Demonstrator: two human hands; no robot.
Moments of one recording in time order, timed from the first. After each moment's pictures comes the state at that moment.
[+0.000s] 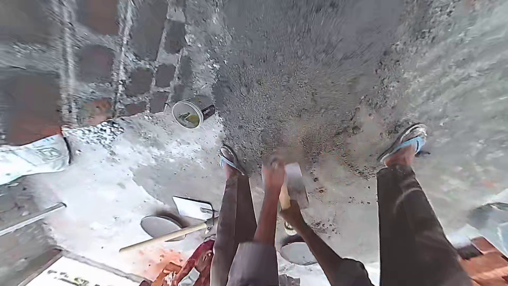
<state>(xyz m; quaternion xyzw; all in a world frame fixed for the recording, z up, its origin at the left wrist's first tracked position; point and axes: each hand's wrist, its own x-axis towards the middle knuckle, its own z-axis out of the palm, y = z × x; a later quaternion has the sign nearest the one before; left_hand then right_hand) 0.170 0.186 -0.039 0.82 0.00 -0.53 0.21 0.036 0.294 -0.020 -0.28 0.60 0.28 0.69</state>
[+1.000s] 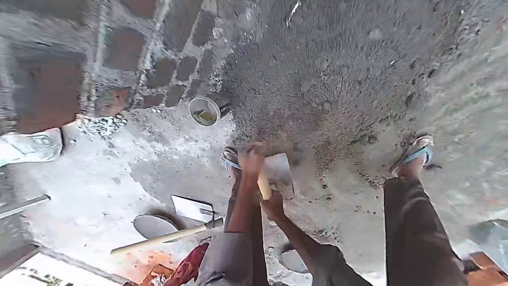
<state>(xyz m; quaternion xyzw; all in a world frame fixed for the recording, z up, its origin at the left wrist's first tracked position) 0.315 0.199 -0.058 0.83 0.03 -0.47 0.30 0.173 0.313 -0.048 -0.35 0.60 0.23 0.68</state>
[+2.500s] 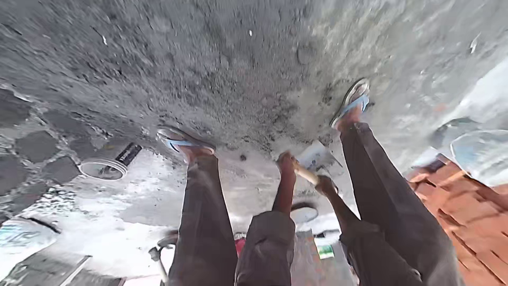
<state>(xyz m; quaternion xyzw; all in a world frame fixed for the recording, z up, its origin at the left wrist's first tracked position) -0.105 0.155 -0.119 0.75 0.20 -0.61 0.13 -0.264 0.226 -0.074 -0.25 0.59 0.50 0.58</state>
